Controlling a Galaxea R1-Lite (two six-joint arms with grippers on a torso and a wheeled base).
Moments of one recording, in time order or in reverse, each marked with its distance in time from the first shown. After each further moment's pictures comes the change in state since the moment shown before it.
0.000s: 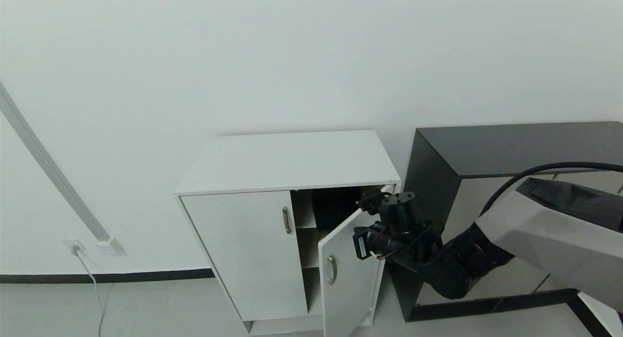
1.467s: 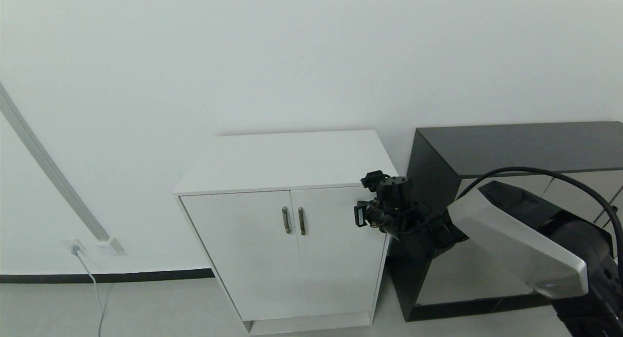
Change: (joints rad) left arm 0.000 0.000 0.000 0.000 0.000 0.000; right arm -0.115 0.236 -0.404 0.045 -0.006 -0.003
